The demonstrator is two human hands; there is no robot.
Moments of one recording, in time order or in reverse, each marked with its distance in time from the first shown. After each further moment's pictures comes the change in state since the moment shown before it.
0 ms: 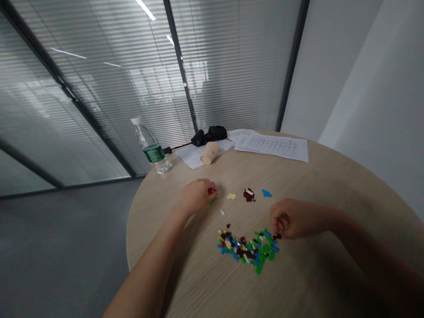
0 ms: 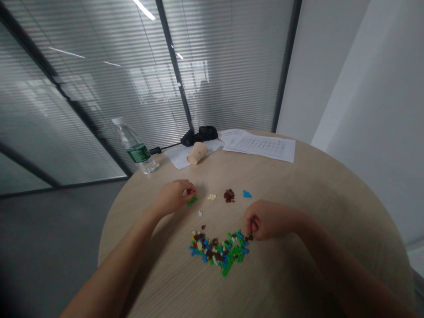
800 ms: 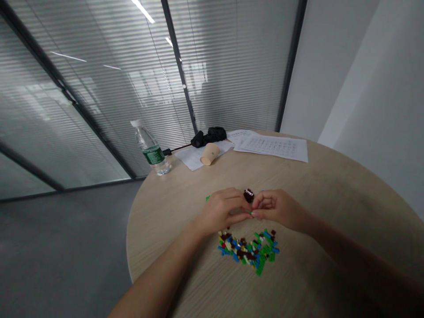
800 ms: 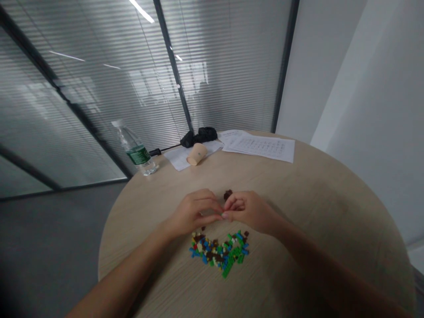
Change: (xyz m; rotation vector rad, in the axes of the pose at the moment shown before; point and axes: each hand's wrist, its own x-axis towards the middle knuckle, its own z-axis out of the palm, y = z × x) left_hand -0.008 0.052 0.015 -0.408 0.219 0.673; right_hand 0.030 -0.020 0.019 0.699 0.452 0.010
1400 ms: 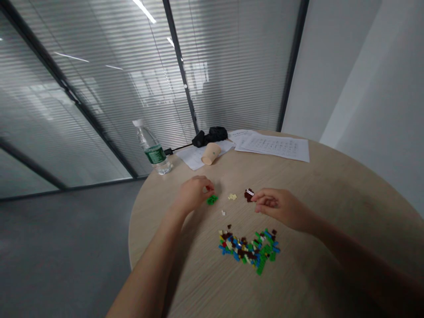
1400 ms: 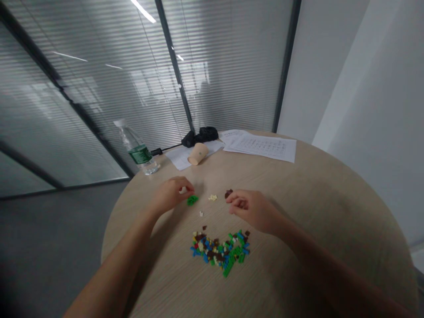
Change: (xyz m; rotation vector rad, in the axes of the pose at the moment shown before) left_hand -0.024 -0.048 -0.044 0.396 -0.130 -0.631; right_hand -0.001 0.001 -0.005 -0.282 0.115 -0.108
